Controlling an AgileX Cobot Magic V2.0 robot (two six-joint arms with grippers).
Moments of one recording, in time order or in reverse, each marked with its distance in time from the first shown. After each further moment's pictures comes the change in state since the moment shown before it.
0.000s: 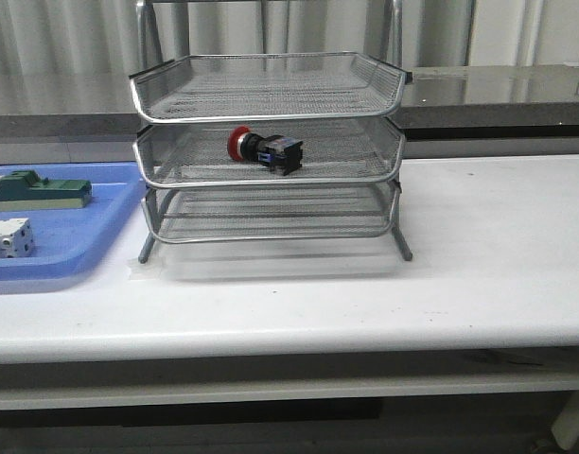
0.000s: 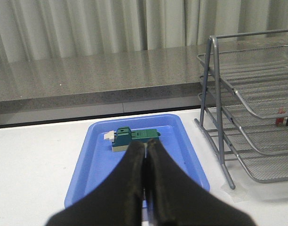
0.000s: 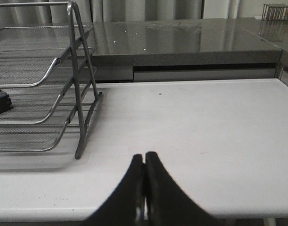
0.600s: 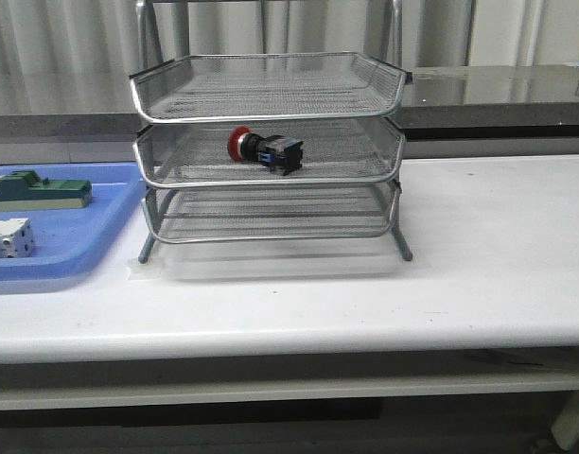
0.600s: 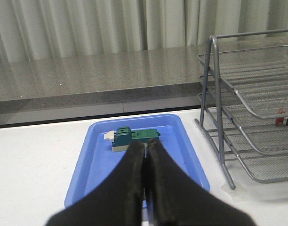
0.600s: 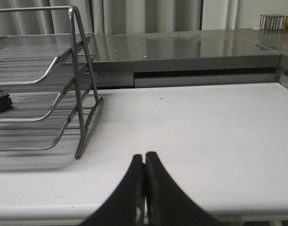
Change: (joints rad) left arm 0.000 0.000 0.000 0.000 0.000 0.000; right arm -0.002 -0.127 0.124 0.012 -0.044 0.000
